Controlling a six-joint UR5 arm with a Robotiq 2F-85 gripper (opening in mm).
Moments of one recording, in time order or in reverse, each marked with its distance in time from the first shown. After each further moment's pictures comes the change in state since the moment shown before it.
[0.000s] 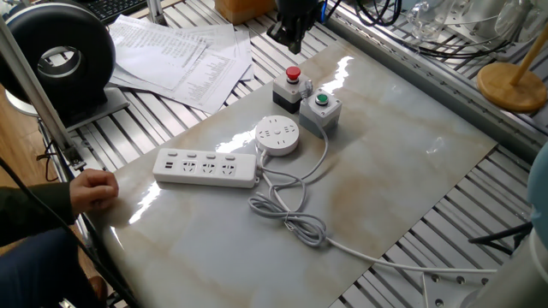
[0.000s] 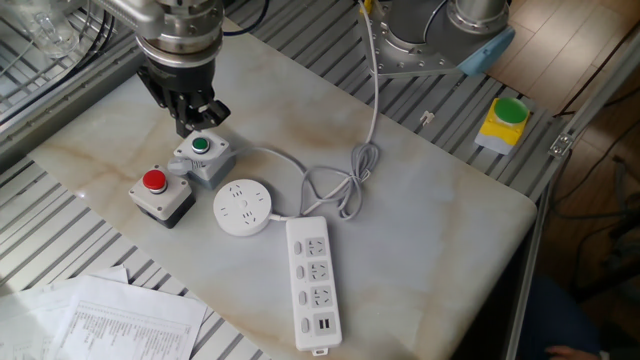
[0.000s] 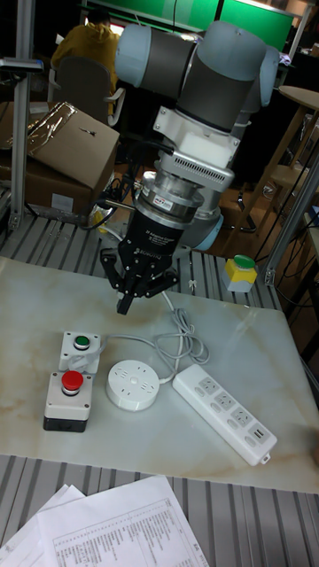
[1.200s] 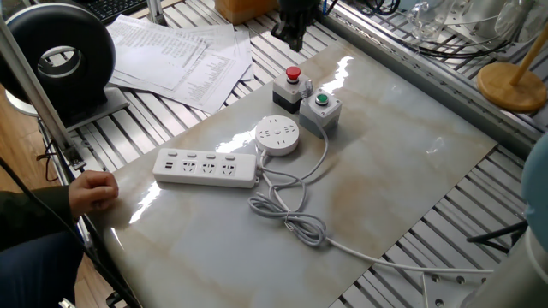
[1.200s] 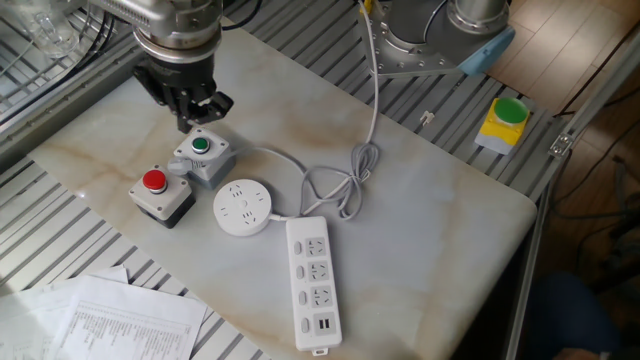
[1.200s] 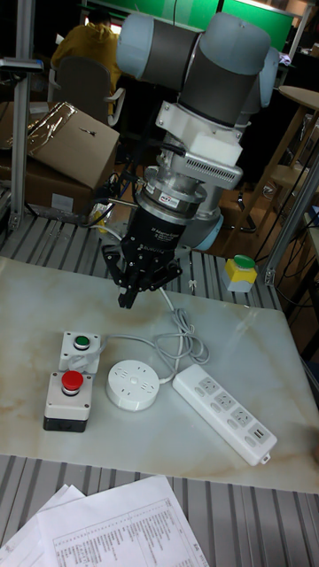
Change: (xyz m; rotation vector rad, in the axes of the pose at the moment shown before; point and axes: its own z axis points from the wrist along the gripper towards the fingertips) arm 0.013 0.006 -0.004 -0.039 0.064 -0.157
